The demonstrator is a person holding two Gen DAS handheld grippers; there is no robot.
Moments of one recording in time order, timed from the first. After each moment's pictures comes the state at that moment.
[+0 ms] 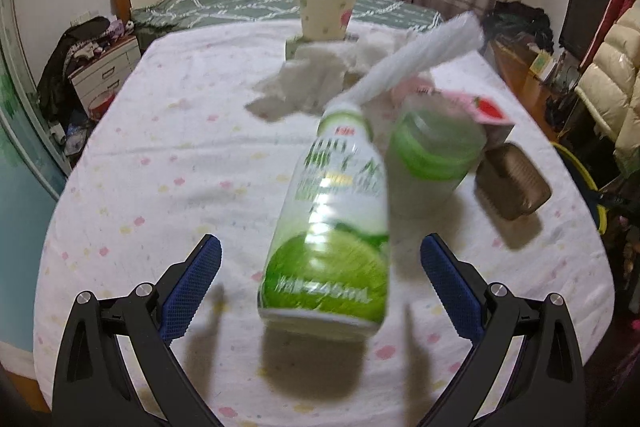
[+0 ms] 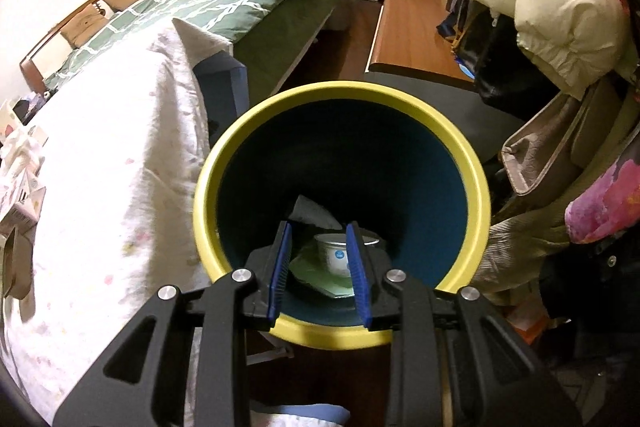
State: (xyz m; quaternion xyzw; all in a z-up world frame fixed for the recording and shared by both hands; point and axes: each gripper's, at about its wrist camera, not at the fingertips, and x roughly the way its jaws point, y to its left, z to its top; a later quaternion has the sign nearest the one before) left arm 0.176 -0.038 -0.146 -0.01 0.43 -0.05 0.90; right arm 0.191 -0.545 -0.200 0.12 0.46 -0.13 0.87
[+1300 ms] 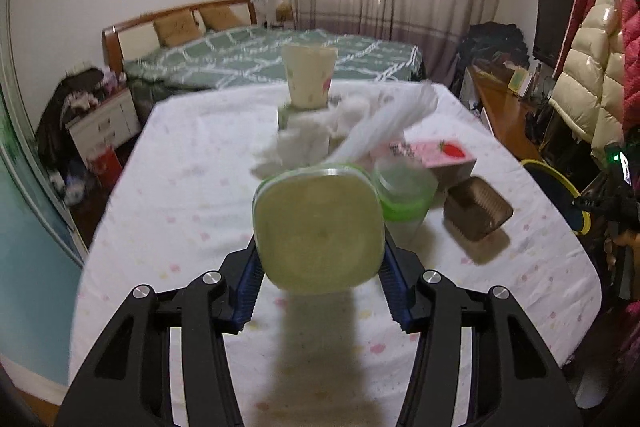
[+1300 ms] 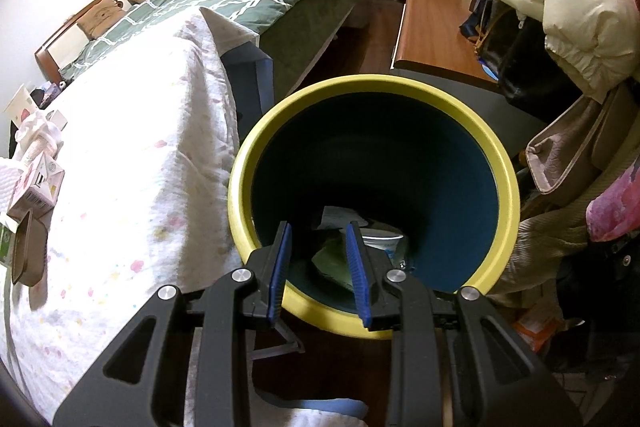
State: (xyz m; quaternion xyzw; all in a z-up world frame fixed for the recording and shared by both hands) left arm 0.142 -0.036 -0.090 0.02 0.33 -0.08 0.94; right arm 0.191 -0.527 -0.201 0.12 0.46 -0.10 0.87
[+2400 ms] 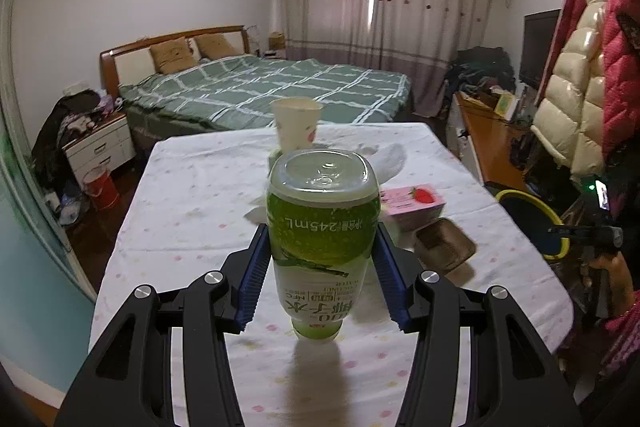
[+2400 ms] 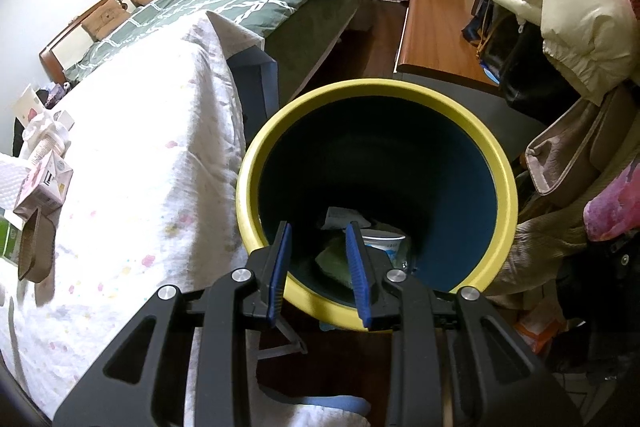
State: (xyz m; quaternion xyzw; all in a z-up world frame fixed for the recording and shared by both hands) left arm 0.118 -0.040 -0.039 0.01 0.29 -0.10 0.95; right arm 0.182 -0.524 -0.193 0.12 0.45 -0.10 0.88
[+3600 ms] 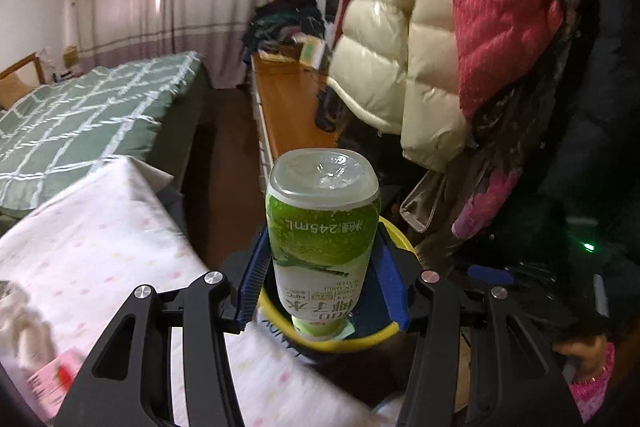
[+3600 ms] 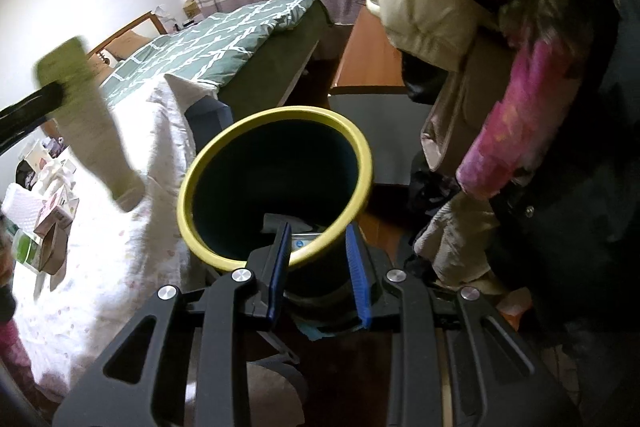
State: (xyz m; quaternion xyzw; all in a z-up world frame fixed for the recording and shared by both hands) left arm 0.234 -0.435 -0.053 0.10 0.33 -0.44 0.83; right arm 0.071 -0.615 -0.166 0.18 0.39 -0.14 0.89
